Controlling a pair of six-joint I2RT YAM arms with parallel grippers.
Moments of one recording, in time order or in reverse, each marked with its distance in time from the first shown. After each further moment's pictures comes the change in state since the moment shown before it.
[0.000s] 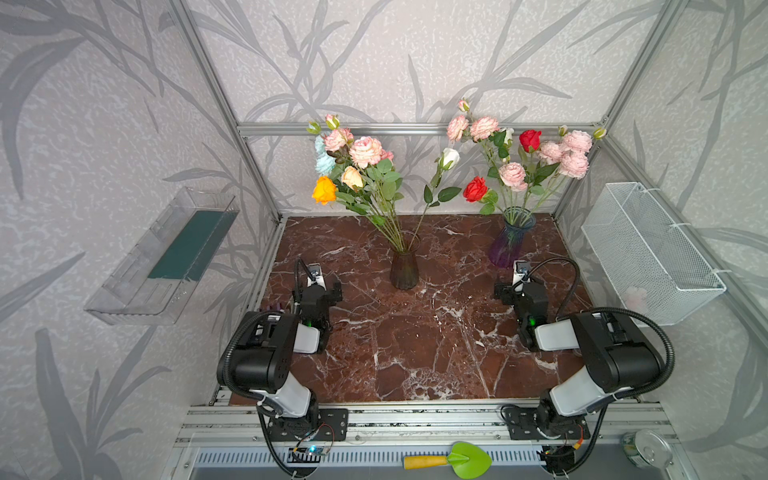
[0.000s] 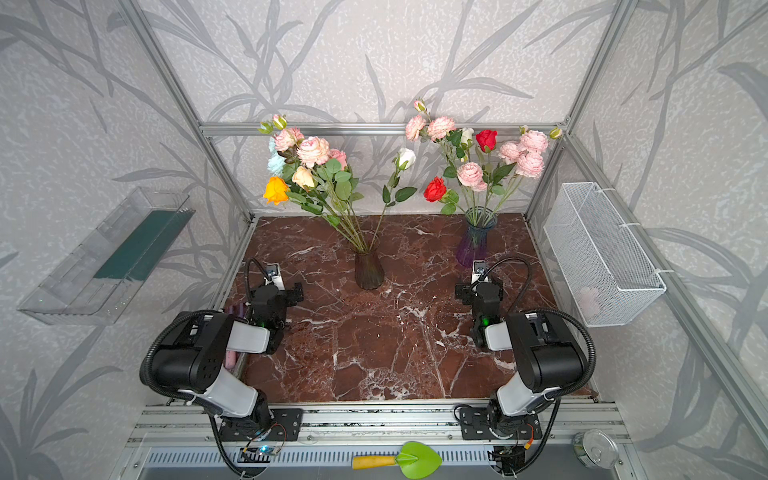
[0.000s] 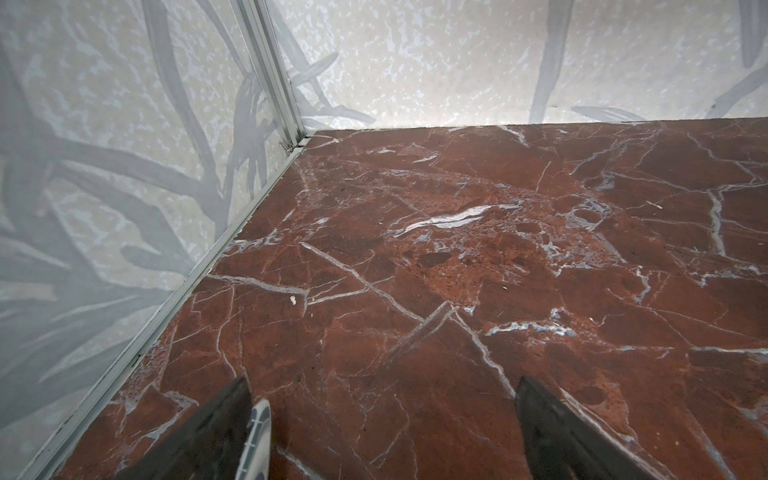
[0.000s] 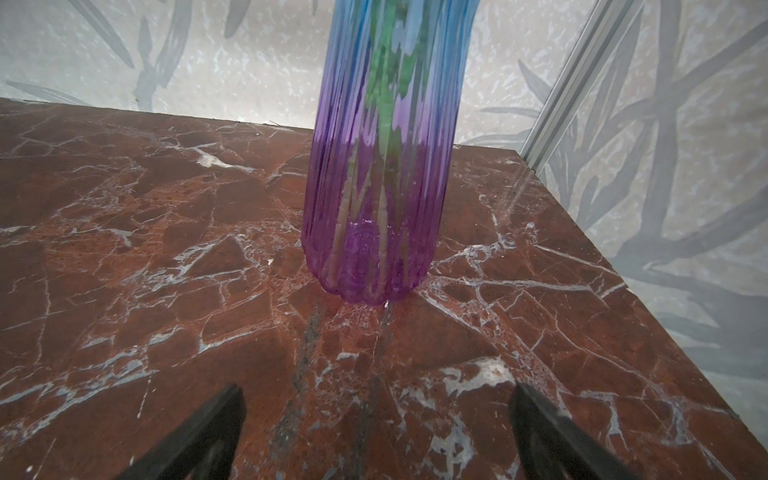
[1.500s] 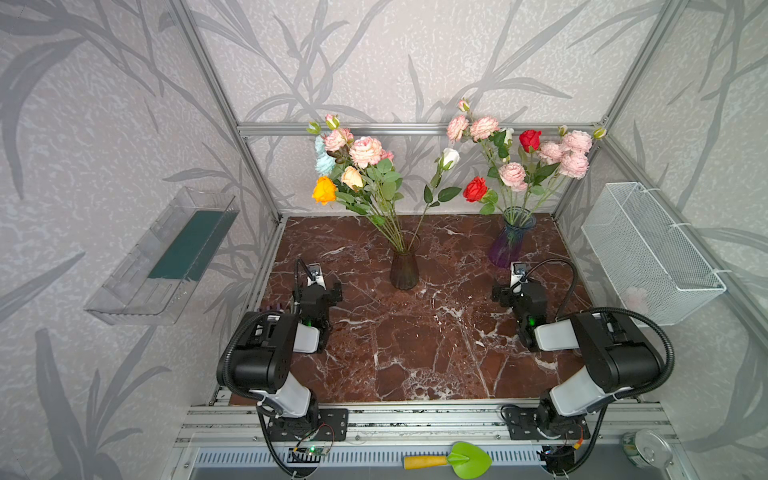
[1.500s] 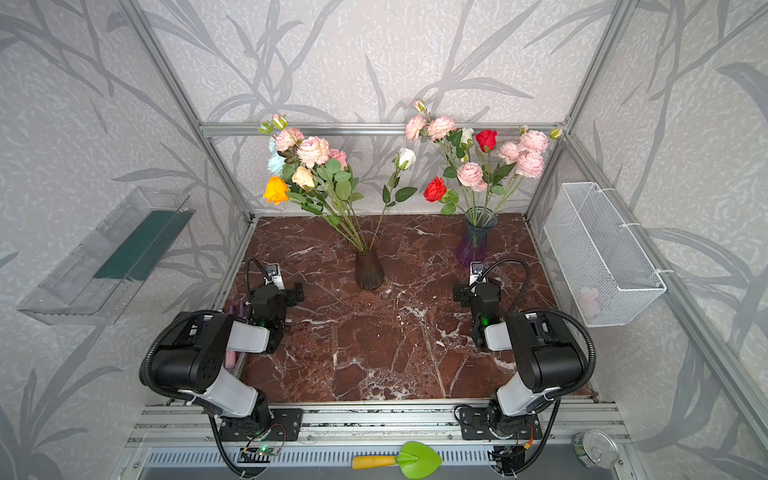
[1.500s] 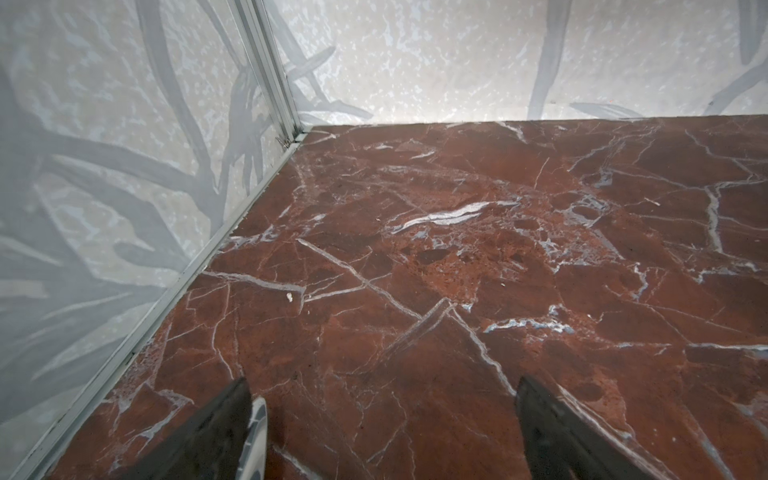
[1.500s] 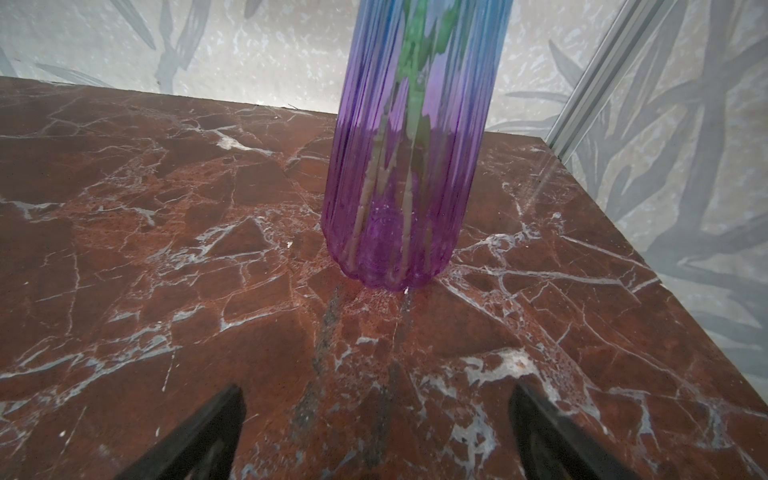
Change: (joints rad) left arm 0.023 -0.003 0.019 -0.050 0.036 -0.015; right arm 0.005 0.000 0.000 -0.029 -0.037 -0.005
